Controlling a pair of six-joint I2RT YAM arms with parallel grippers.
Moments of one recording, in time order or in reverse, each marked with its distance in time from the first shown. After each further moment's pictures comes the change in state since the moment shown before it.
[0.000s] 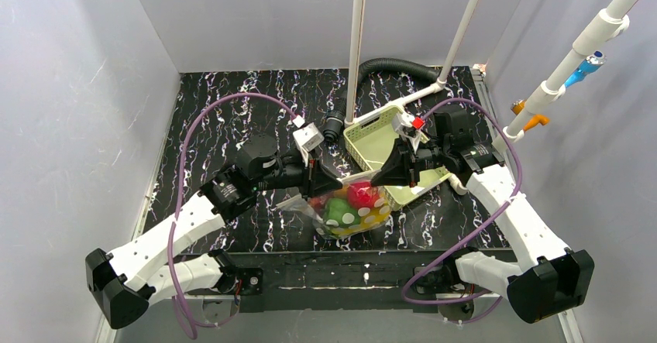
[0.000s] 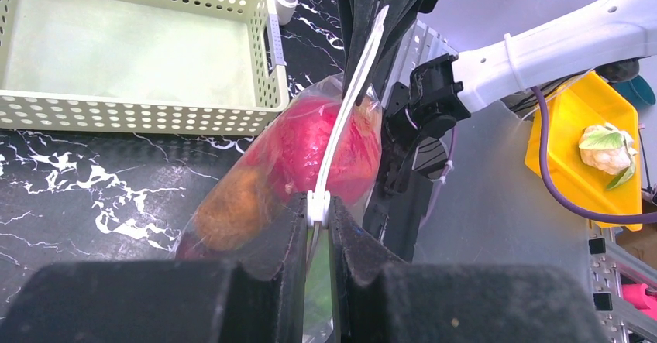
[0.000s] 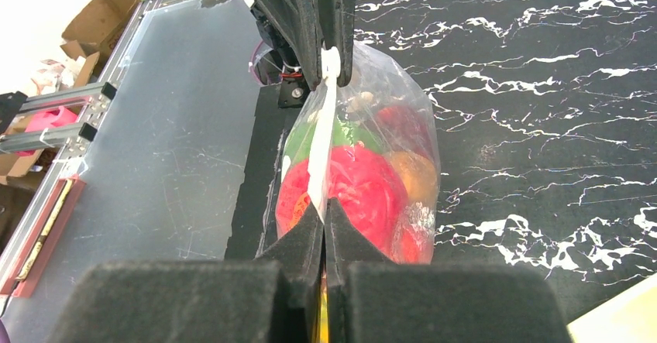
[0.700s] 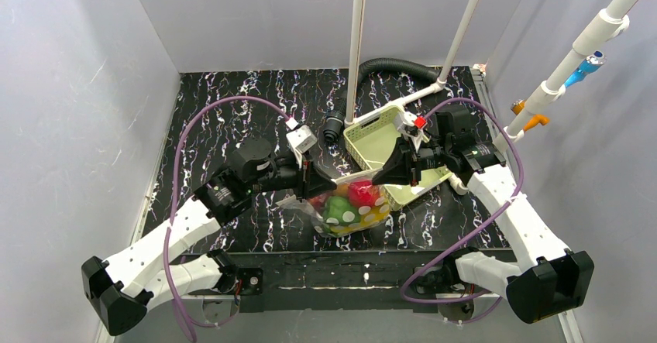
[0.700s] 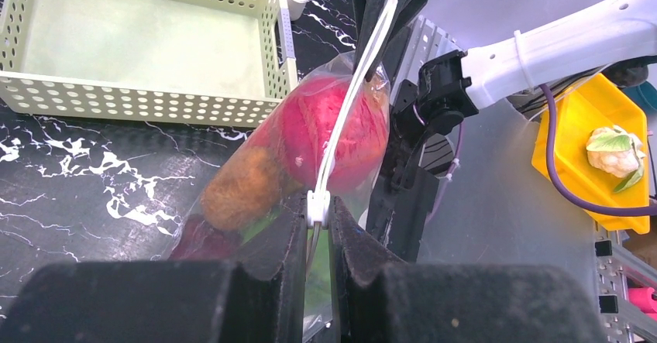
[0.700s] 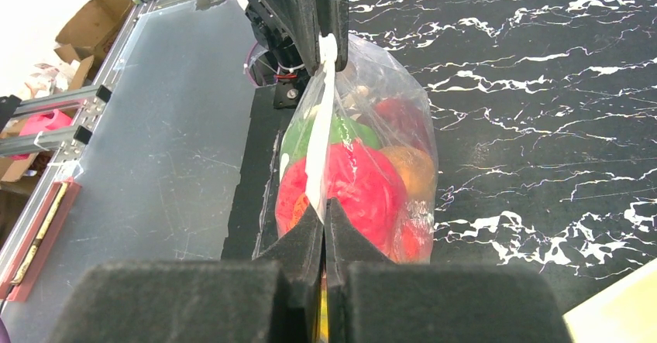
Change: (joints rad) left arm 0.029 -0.048 -0.033 -0.019 0.005 0.004; right arm -0.019 -0.002 0.000 -0.001 -0.003 -0.004
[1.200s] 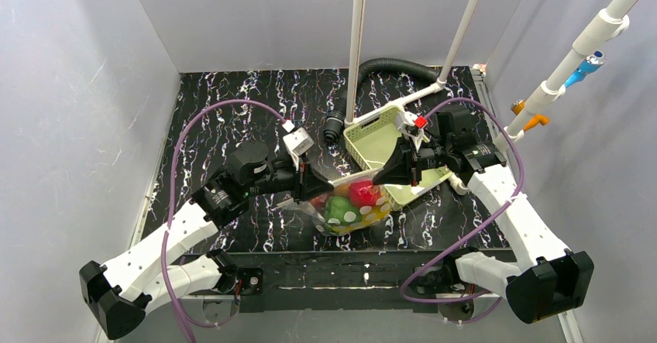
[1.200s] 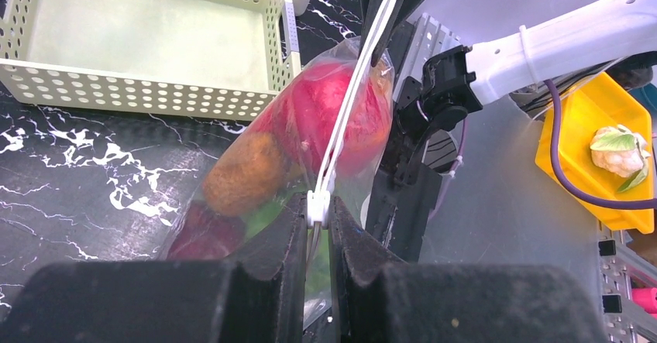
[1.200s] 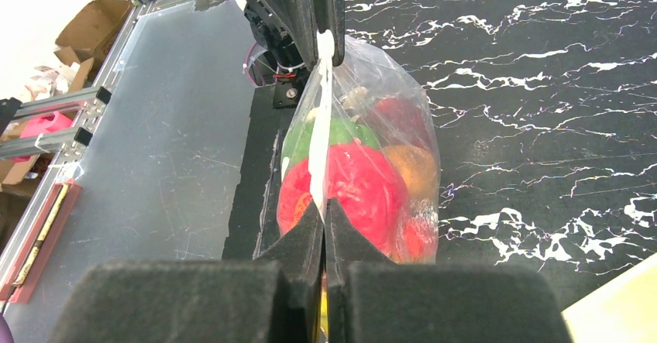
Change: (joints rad) left arm 0.011 -0.032 -0.030 -0.003 0.000 0.001; right arm -0.007 0.000 0.000 -0.007 0.000 -0.001
